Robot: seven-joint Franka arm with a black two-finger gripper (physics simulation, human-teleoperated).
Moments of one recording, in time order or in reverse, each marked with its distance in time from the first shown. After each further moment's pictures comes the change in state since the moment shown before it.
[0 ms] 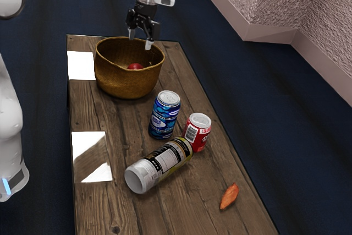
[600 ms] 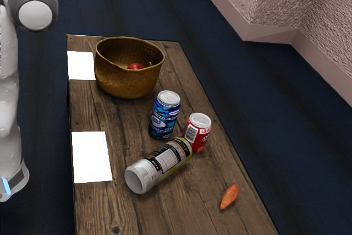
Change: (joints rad) arm -0.284 0.291 -0.005 0.964 0.016 -0.359 0.015
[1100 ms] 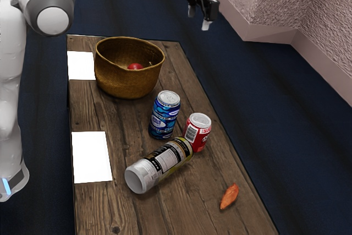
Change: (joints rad) arm 0.047 0.074 0.000 -0.157 0.008 0.094 0.002
